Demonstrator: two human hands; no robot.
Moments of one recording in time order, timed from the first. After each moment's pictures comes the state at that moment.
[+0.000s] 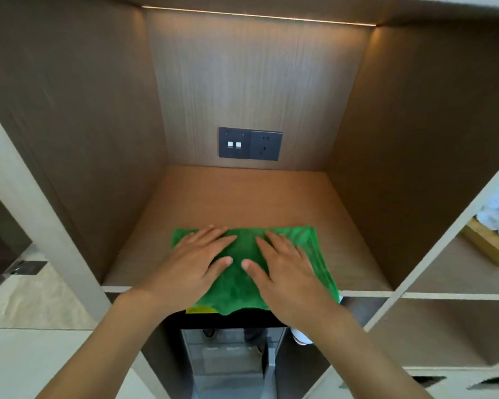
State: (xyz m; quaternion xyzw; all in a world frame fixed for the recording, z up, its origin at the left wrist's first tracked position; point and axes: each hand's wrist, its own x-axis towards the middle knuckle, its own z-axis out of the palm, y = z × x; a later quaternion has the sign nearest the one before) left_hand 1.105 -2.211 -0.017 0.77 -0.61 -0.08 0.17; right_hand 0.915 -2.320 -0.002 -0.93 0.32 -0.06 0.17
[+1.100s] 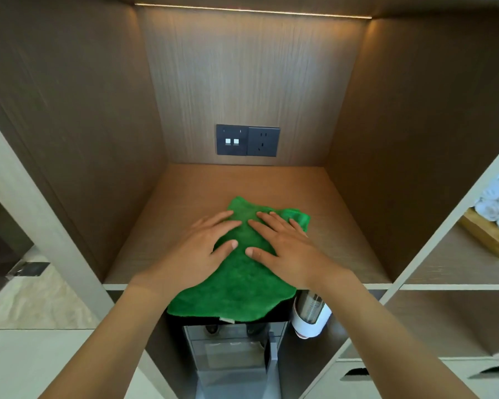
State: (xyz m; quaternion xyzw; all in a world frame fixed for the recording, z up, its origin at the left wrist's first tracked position) left_hand 1.109 -2.233 -0.008 0.77 -0.60 -0.09 0.20; right_hand 0.932 -2.384 -0.013 -0.96 0.22 -0.03 0.16
